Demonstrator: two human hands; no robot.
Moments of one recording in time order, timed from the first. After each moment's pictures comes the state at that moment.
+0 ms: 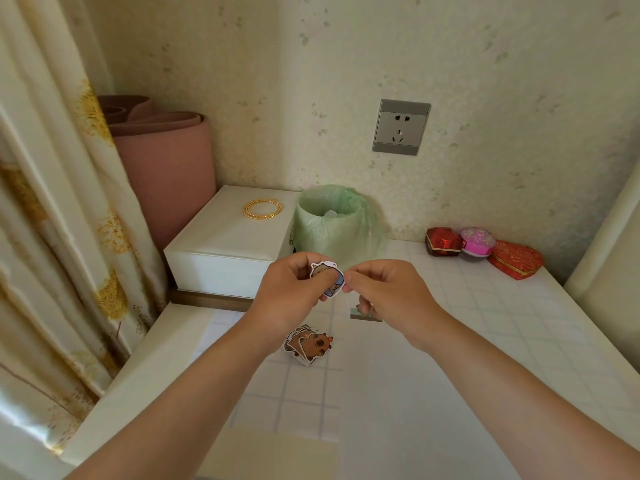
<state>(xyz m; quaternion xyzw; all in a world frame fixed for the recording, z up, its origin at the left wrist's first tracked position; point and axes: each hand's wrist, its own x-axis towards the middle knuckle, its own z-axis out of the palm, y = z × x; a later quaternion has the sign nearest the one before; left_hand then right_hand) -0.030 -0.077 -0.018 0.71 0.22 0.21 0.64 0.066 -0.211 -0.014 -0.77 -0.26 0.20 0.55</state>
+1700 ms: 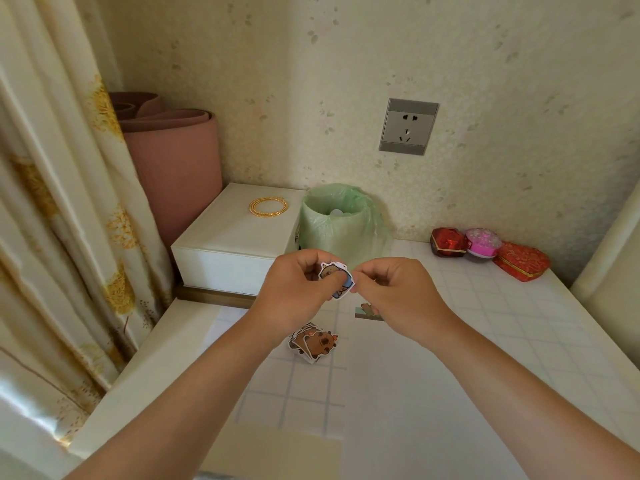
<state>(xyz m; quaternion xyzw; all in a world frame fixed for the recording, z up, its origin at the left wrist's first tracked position) -0.035 -0.076 -0.015 0.75 0.18 0.22 0.59 0.059 -0.213 -0.008 -0.79 -0.35 0.12 0.49</state>
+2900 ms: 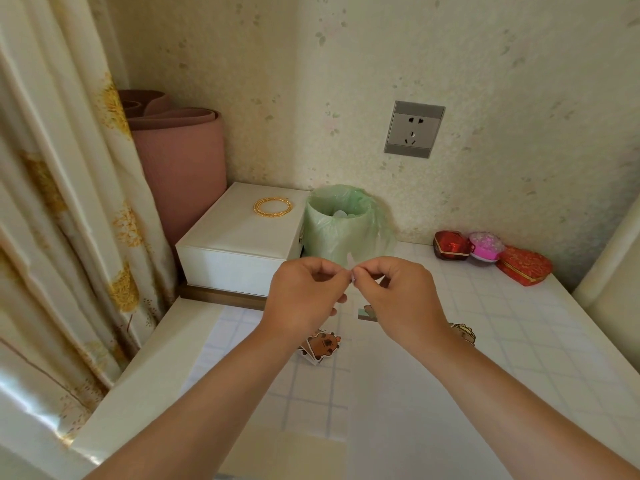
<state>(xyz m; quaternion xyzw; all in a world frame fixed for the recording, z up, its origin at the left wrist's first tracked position) -0.035 -0.088 -0.016 0.73 0.26 0.24 0.58 0.053 -0.205 -0.019 -0.82 -0.33 -0.02 0.47</state>
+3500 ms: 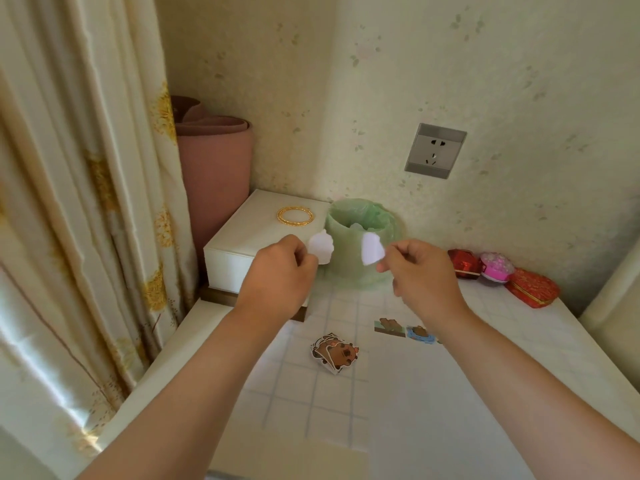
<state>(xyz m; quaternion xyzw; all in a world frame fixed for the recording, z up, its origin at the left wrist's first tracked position) -0.055 -0.023 -0.003 0.84 0.29 0.28 0.36 0.065 -0.179 0.011 -0.80 -0.25 0.03 0.55</state>
